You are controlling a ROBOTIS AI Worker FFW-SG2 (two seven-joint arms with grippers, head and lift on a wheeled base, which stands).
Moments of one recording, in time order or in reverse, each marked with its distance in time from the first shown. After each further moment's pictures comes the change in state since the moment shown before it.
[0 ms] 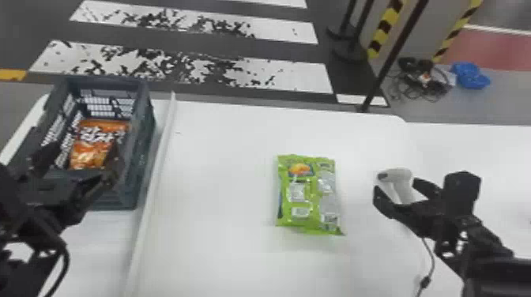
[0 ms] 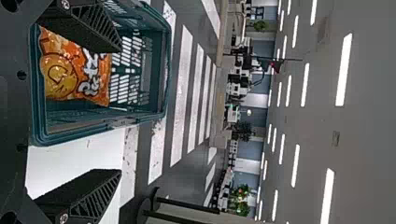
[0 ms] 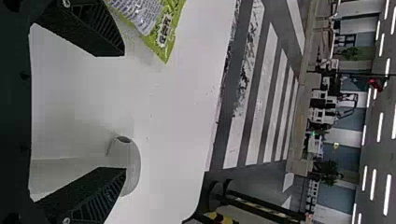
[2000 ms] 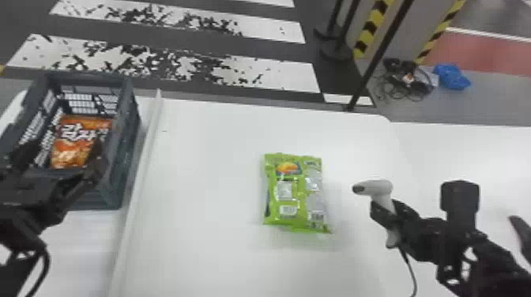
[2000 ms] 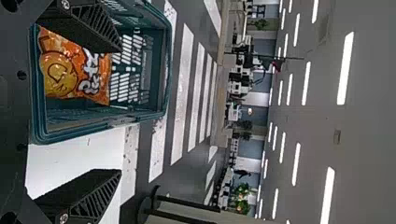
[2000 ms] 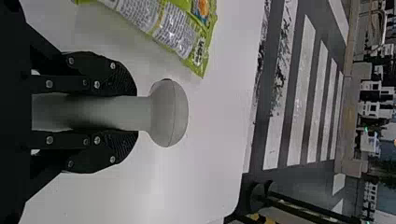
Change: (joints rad) left arm 0.000 0.007 0.000 -0.001 0.011 0.005 0.000; right arm 0.194 0.044 -0.033 -0.423 -0.006 0.424 0.025
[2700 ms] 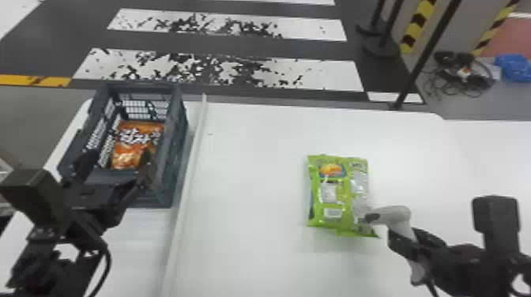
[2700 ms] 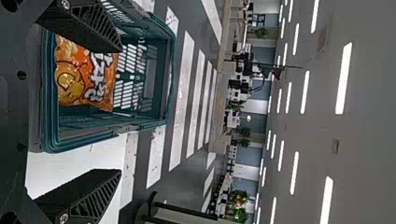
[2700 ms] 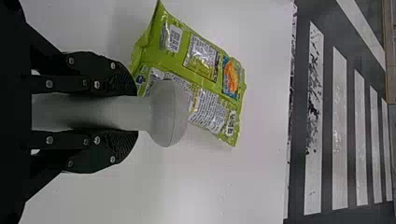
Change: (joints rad) left arm 0.029 -0.029 0.021 -0.001 -0.006 -0.025 0.000; right arm 0.074 0.023 0.116 -0.196 -0.009 0.265 0.023
